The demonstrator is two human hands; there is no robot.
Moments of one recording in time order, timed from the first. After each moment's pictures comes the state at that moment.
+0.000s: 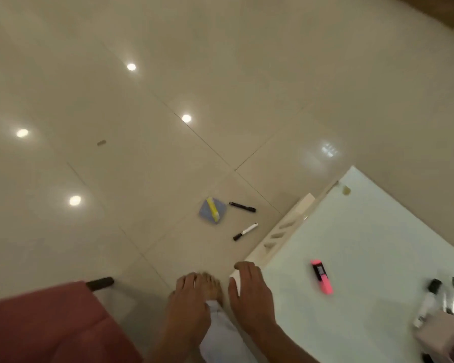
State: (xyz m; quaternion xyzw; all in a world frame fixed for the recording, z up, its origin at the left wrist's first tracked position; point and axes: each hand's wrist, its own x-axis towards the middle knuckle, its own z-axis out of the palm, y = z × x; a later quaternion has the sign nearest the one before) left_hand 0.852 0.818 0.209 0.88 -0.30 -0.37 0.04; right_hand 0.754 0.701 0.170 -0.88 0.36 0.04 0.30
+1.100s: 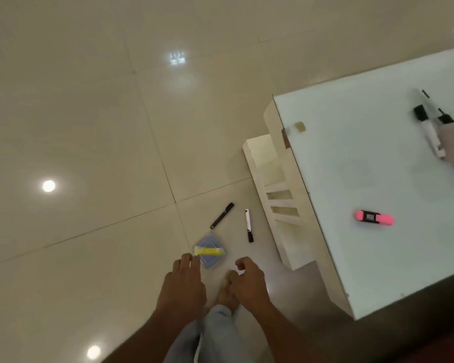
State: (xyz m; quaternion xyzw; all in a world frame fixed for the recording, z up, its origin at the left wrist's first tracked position) left_hand 1.184 0.558 0.081 0.56 -0.72 -0.36 -0.20; right_hand 1.024 0.602 0.058 -0.24 0.81 -0.06 0.53
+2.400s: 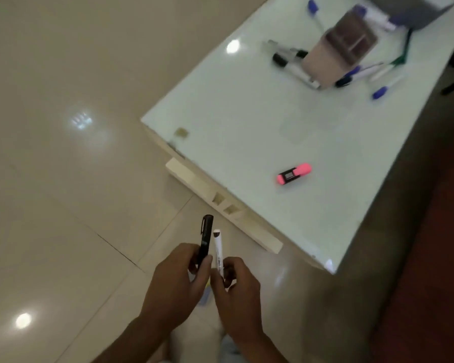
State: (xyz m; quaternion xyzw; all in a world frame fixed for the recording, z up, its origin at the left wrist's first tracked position) left_hand 1.083 0.473 0.077 0.35 -0.83 -0.43 0.00; right_hand 1.018 0.598 0.062 -0.15 0.86 -0.40 0.27
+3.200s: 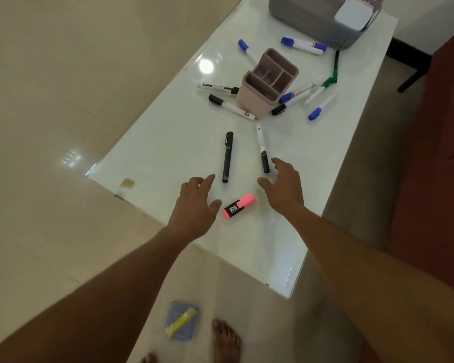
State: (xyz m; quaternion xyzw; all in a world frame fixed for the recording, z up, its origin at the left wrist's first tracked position) left_hand 0.837 0.444 0.123 0.25 -0.90 -0.35 -0.07; right_hand 0.679 0.601 0.112 -0.12 0.93 -0.29 0.18
